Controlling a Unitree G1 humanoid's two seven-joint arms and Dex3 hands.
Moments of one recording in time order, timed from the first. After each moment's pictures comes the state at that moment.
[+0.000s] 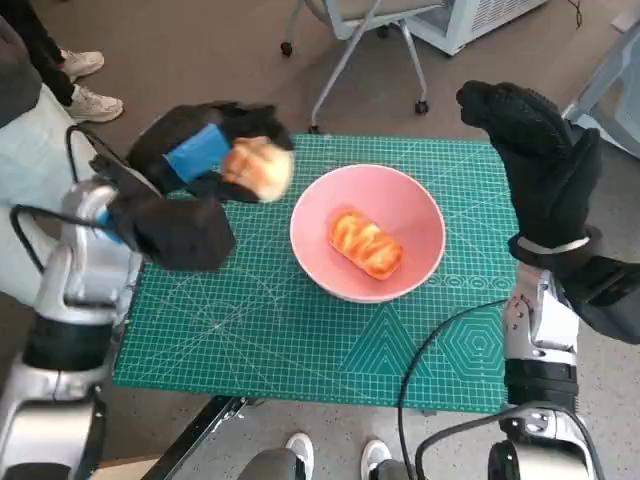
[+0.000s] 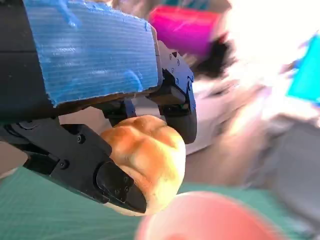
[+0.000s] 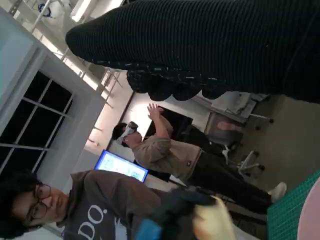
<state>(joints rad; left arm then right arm) -0.77 0.55 -0.15 0.08 0.39 -0.10 -0.40 -0.68 -0.19 -0.19 0.47 0.36 -0.60 0.54</state>
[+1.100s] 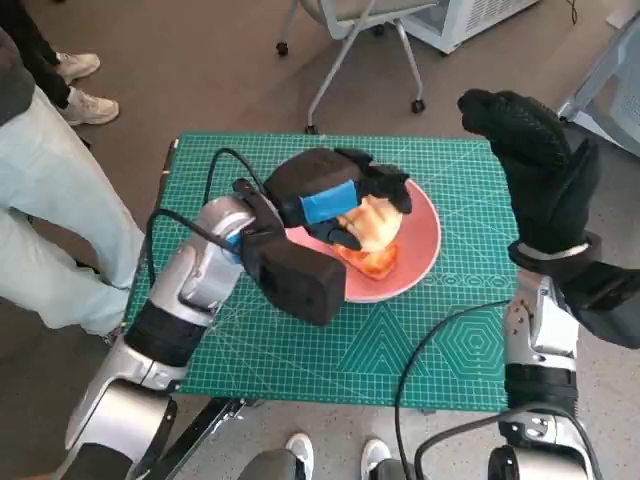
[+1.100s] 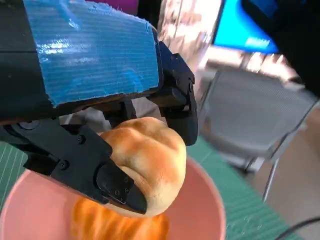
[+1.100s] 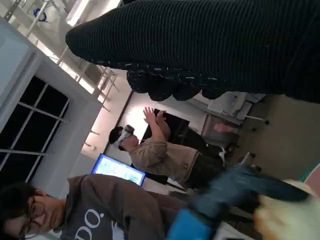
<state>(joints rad) -0.87 0.32 -0.39 0.42 0.50 -0.24 -0.37 -0.66 -0.19 -0.20 0.47 0.36 -0.60 0.55</state>
